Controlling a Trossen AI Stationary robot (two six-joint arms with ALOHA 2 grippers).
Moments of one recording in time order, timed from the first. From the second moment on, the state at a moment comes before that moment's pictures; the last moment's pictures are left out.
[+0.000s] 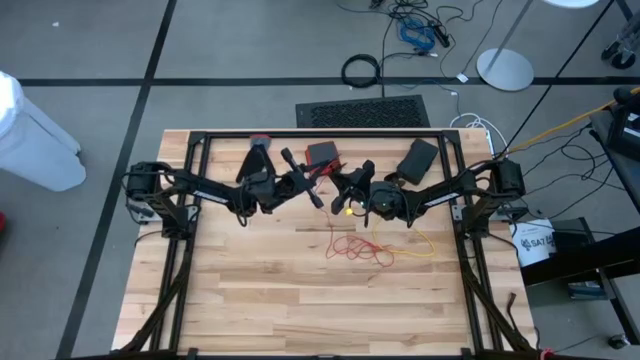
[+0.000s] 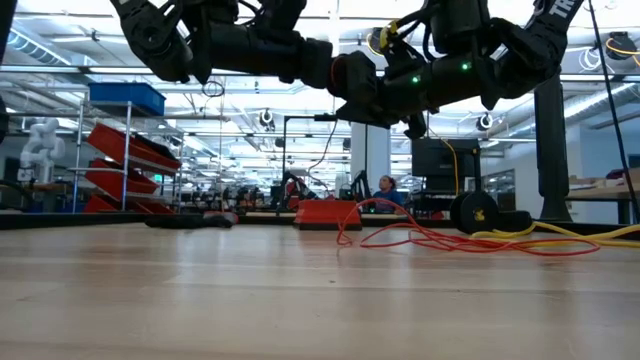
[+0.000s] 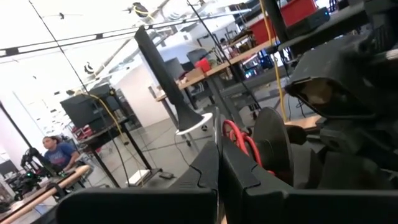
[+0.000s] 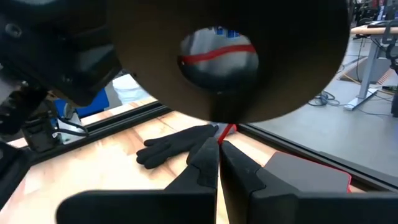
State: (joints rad) left arm 0.08 1.67 0.78 1.10 -0.45 0.58; right arm -0.05 1.68 0.68 0.94 0.58 0.19
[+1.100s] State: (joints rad) left arm 0.11 1.72 0.78 1.05 -0.45 0.61; right arm 0.00 1.68 0.68 1.05 0.52 0.13
